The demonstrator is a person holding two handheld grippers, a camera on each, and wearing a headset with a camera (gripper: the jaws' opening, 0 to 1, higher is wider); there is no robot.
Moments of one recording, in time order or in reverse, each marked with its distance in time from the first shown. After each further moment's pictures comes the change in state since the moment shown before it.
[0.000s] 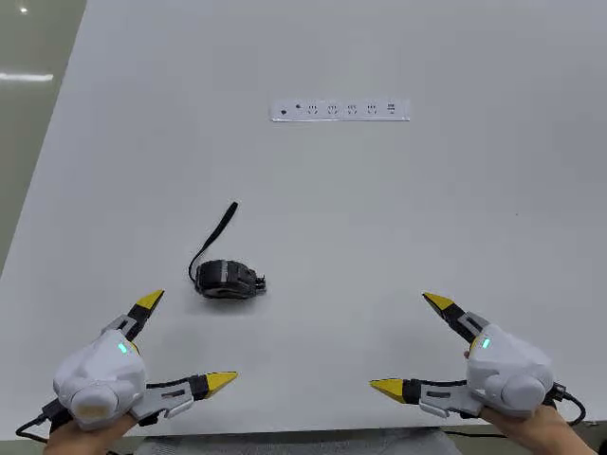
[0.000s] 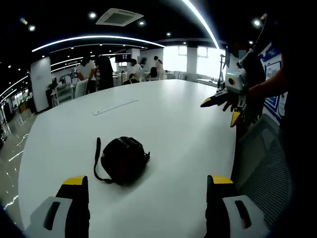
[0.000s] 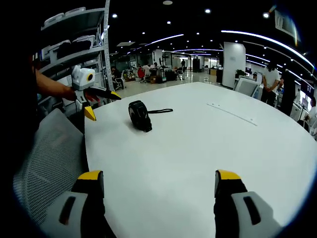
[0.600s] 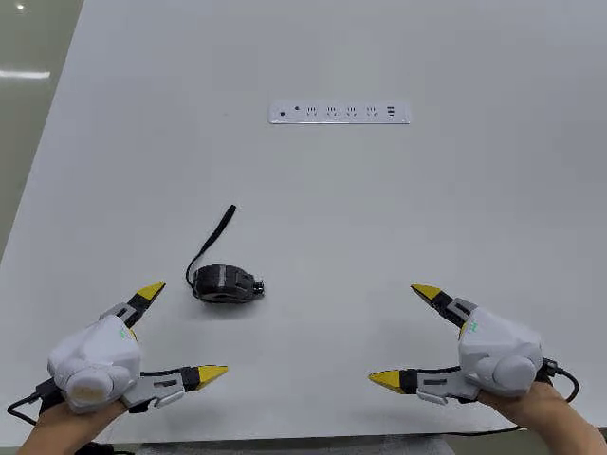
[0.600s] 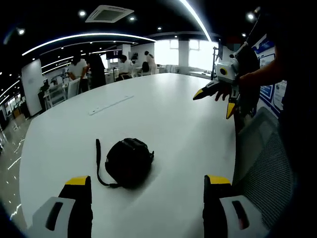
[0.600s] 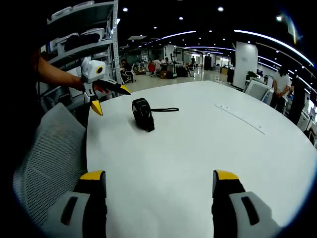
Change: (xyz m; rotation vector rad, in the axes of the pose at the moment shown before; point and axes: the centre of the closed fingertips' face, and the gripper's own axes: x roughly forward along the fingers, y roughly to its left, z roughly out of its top) left arm 0.011 0.012 0.004 0.063 0.052 -0.053; right arm 0.014 -0.009 0.010 -0.071 0.044 0.075
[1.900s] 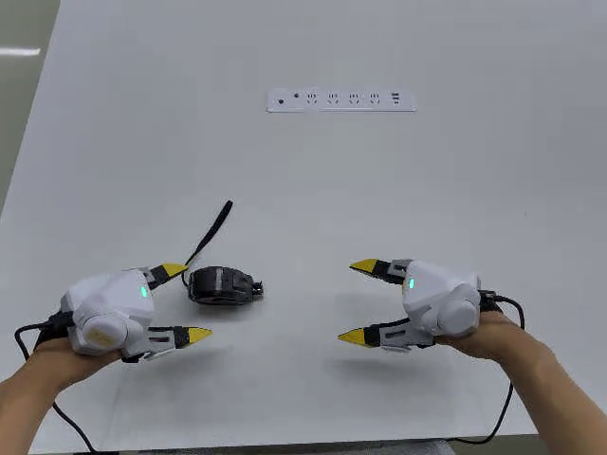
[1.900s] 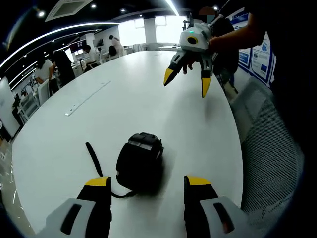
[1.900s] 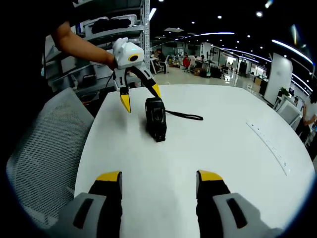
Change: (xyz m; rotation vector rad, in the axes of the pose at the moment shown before) left arm 0.039 0.030 -0.003 0.240 0.193 -0.192; right arm 0.074 -0.005 0.037 -0.221 0.062 0.240
